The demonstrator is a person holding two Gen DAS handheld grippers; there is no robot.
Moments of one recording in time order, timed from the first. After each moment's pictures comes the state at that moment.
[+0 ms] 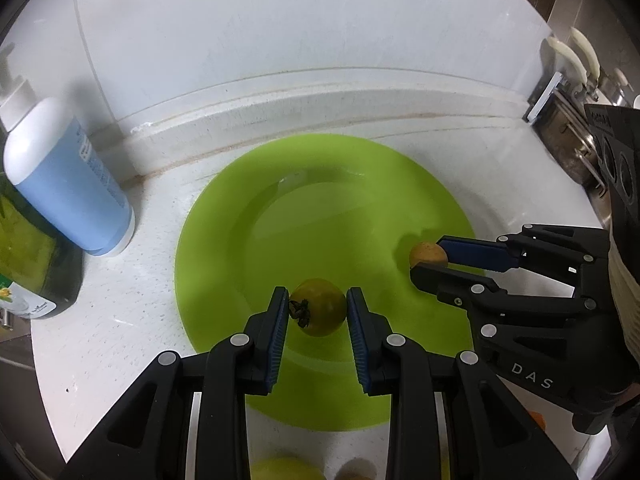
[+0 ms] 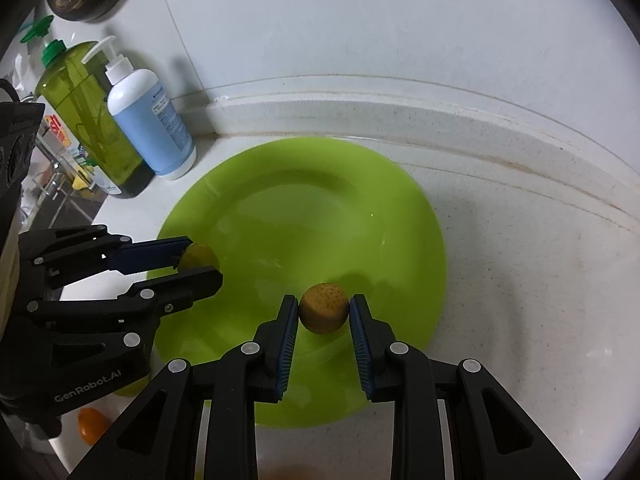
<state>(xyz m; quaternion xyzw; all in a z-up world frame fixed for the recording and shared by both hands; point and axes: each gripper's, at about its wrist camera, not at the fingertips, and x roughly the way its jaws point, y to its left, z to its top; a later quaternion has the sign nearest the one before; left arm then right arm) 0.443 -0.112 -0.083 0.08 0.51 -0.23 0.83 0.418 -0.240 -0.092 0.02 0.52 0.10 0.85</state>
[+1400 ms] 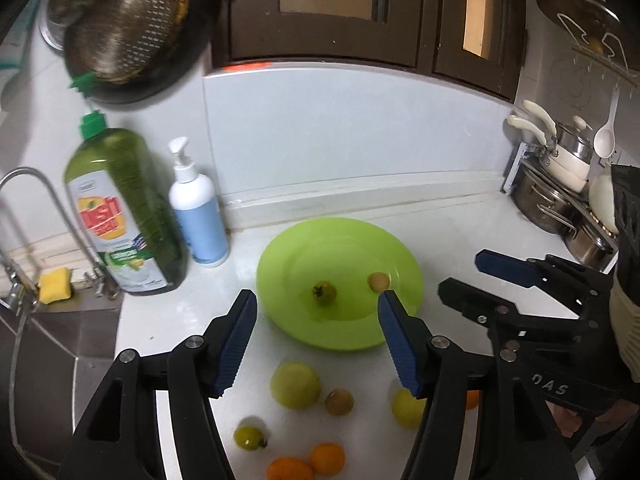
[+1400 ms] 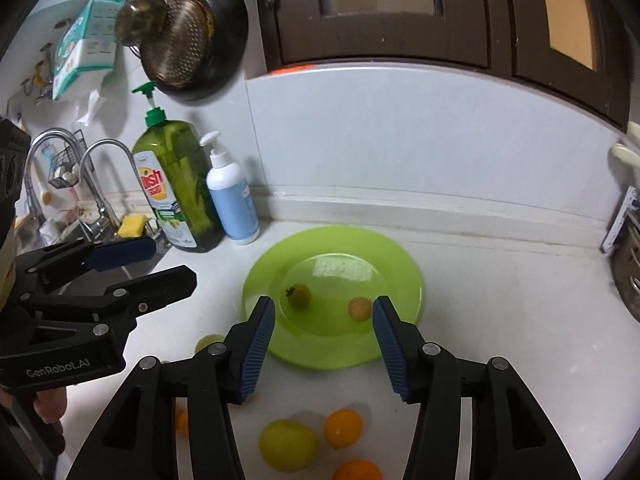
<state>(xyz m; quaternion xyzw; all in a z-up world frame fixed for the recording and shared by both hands) 0.315 -0.044 0.024 0.04 0.35 -0.19 0.92 0.281 -0.216 0.020 0.02 0.35 0.08 0.93</state>
